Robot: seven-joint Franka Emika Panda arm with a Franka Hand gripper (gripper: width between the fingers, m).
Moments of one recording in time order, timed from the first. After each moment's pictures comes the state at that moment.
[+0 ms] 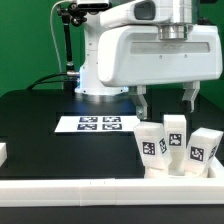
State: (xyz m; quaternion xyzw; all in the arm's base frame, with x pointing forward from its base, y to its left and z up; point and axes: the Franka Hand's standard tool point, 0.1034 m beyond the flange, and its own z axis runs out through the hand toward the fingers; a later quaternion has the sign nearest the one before) arm 0.643 0.057 0.117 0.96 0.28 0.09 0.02
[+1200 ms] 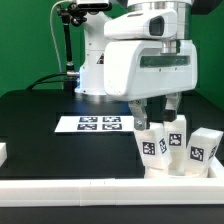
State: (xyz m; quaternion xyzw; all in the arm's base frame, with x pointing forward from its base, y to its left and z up) arm 0.629 0.046 0.096 0.91 0.40 0.06 0.03
